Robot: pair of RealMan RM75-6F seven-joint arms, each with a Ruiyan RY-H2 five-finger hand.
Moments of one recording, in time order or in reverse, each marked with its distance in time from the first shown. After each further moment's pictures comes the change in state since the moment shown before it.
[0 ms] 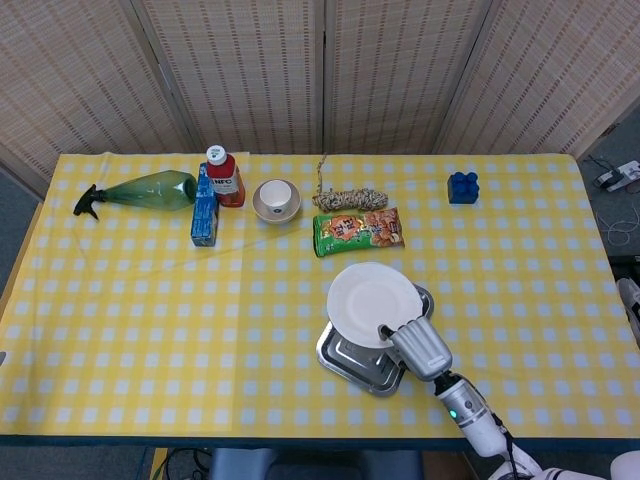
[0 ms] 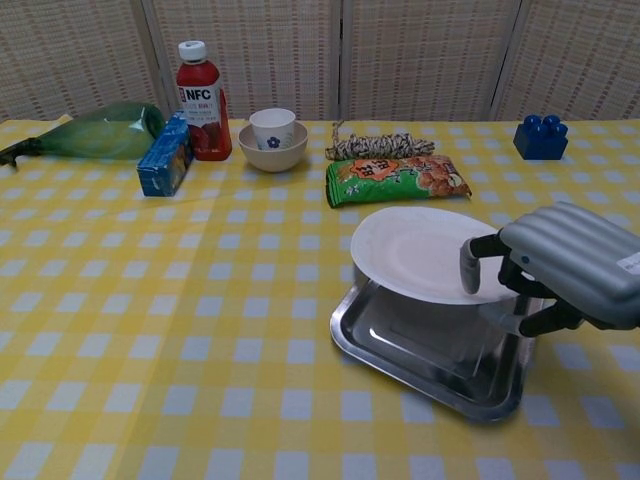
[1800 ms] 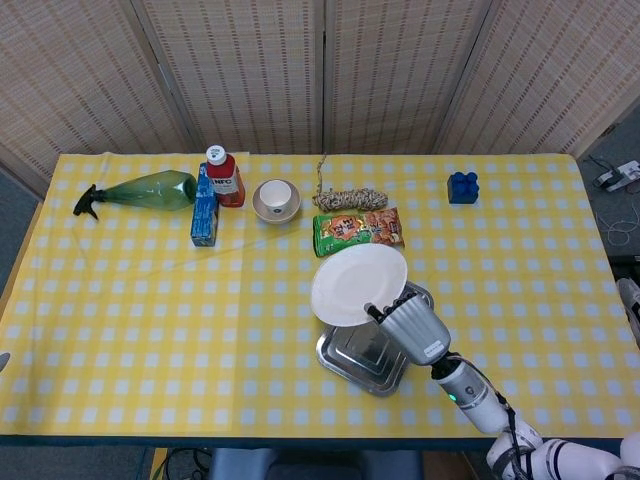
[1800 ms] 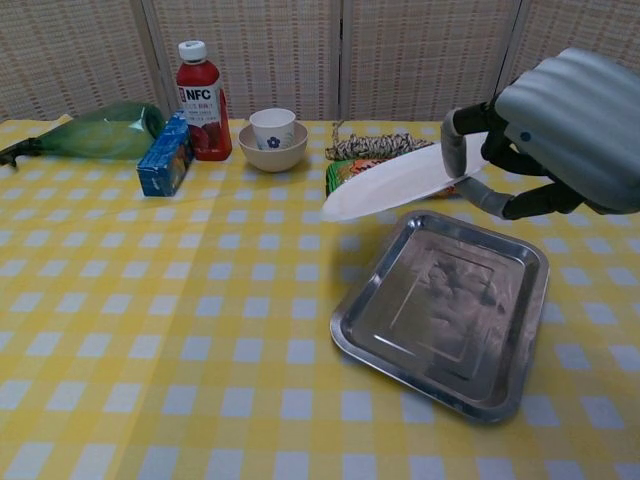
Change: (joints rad) left arm -0.001 0.005 0.007 -0.008 0.006 -0.005 -0.010; right arm 0.116 0.066 0.103 -0.032 -0.187 0.149 -0.091
